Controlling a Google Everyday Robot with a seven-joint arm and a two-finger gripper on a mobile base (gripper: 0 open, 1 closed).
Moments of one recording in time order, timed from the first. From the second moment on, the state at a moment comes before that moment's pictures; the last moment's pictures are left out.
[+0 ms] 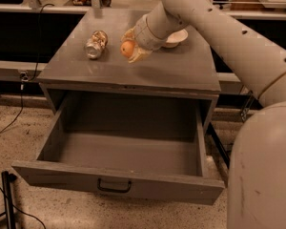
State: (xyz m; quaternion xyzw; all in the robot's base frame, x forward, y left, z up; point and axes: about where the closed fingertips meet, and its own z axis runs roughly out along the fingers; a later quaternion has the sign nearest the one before) arm 0.738 0.035 0.877 -0.82 0.44 -0.03 0.37
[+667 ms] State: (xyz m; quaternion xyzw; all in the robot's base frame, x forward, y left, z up) arm 0.751 0.029 0.879 -0.75 0.52 0.07 0.40
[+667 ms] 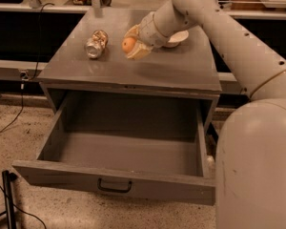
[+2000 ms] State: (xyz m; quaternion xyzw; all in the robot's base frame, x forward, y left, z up) arm 0.764 0.035 0.859 -0.60 0.62 0.20 0.46
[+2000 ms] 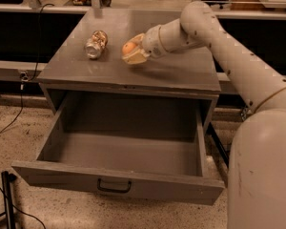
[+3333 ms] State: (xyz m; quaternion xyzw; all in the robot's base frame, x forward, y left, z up) arm 0.763 0.053 0.836 -0.59 0.61 0.23 0.47
